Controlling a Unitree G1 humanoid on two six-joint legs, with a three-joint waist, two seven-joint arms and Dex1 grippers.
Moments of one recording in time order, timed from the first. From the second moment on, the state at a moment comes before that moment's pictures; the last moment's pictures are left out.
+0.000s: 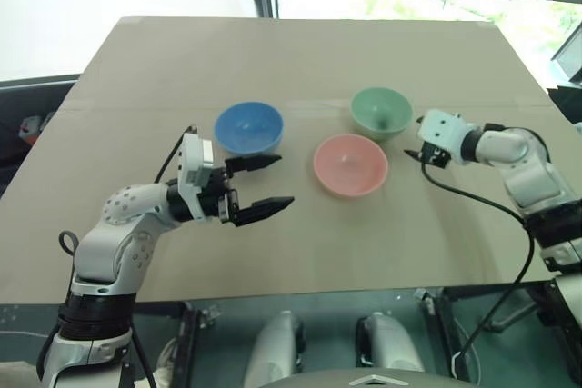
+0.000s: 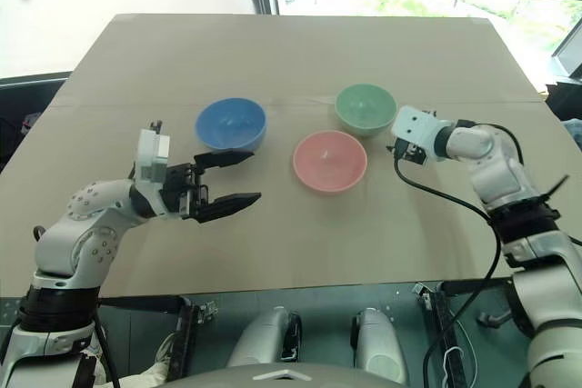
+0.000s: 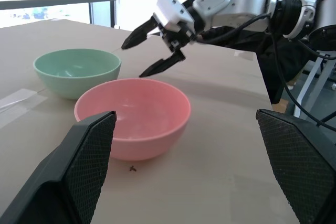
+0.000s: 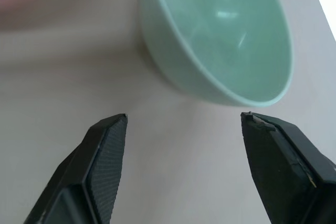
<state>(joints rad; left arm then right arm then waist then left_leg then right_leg) -0.20 0.66 0.14 -0.24 -0.68 0.37 -1.14 -0.81 -0.65 0.34 0.60 -0.19 -0.10 0.75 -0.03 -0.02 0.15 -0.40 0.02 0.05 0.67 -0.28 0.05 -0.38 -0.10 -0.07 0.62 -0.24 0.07</state>
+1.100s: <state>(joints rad) -0.08 0.68 0.21 -0.36 -0.71 0.38 -1.06 -1.09 -0.42 0.44 1.06 -0.53 -0.52 0.44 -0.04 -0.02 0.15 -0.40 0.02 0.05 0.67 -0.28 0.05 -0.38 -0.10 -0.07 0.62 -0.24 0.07</state>
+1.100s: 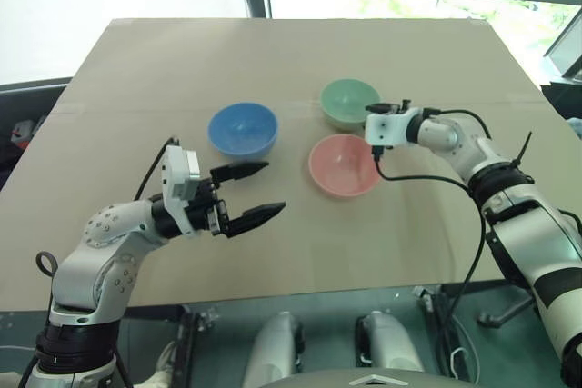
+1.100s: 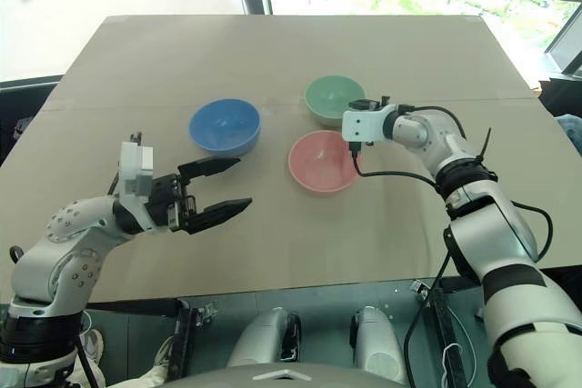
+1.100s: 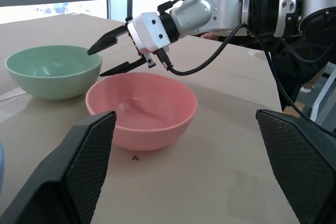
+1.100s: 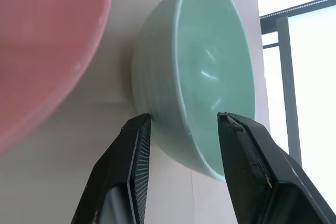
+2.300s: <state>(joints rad) -0.25 0.61 0.17 -0.33 -0.60 0.42 -0.75 -0.57 -0.72 0.16 -0.29 0.19 0.40 1.00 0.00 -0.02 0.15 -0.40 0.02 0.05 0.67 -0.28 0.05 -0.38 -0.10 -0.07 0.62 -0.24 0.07</state>
